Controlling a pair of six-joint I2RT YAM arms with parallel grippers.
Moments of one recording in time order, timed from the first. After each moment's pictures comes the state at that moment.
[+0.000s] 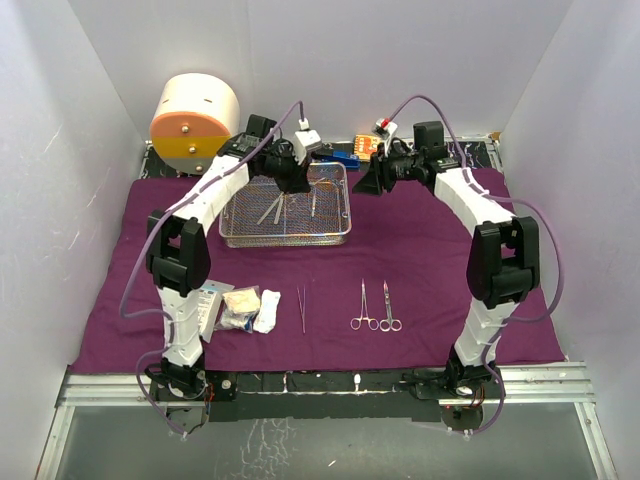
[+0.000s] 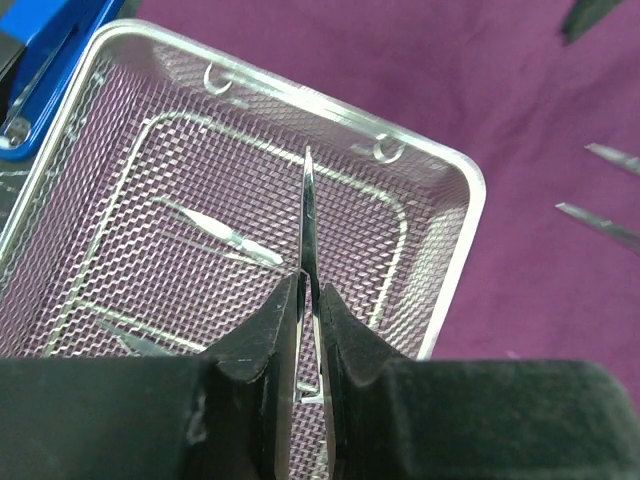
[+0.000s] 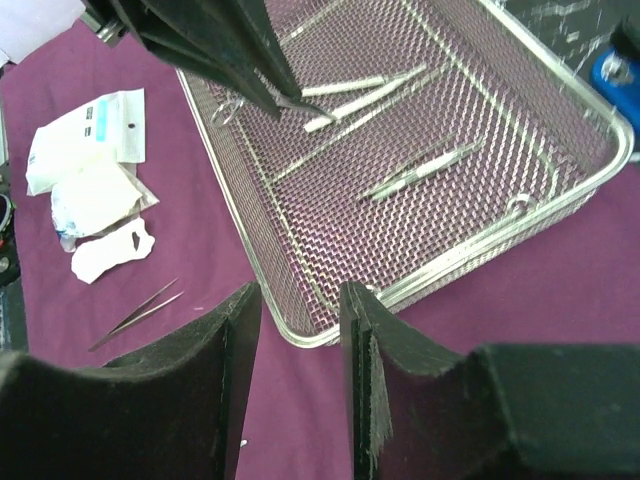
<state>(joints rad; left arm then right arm) -0.37 2.08 1.86 -0.68 0.64 0.54 0.16 1.85 1.48 -0.27 -1.00 -0.15</state>
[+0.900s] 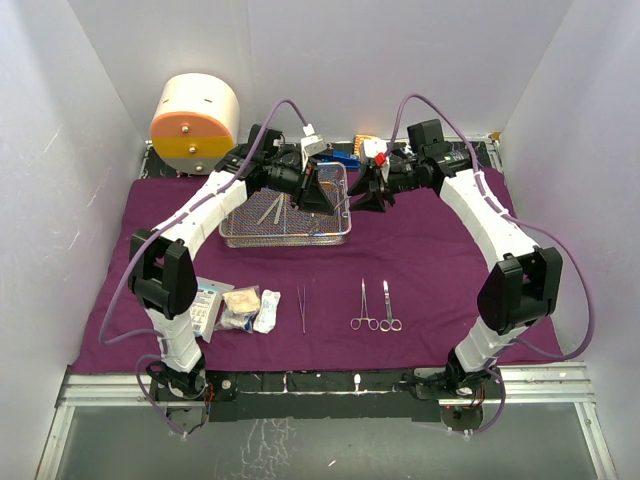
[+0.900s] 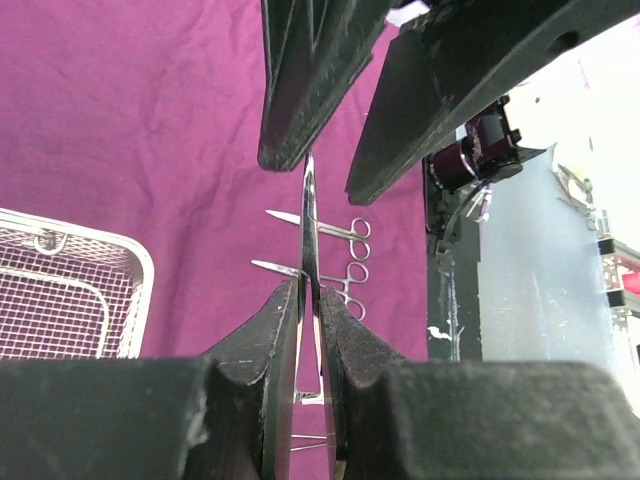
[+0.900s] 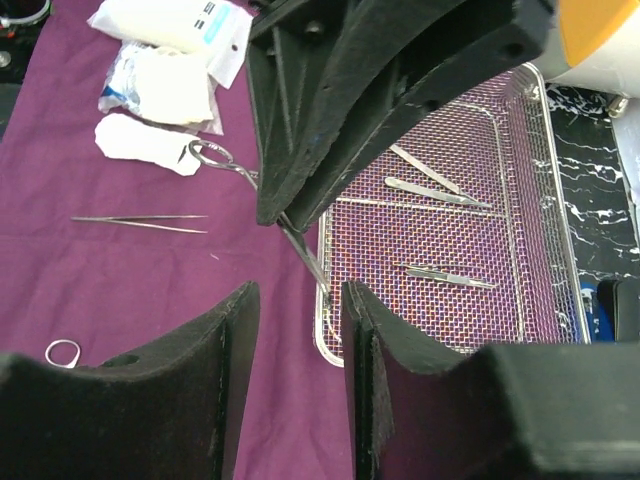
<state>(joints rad) -0.45 1.85 1.65 -0.57 1.10 0.15 0.25 1.66 1.59 -0.78 -1.16 -0.99</state>
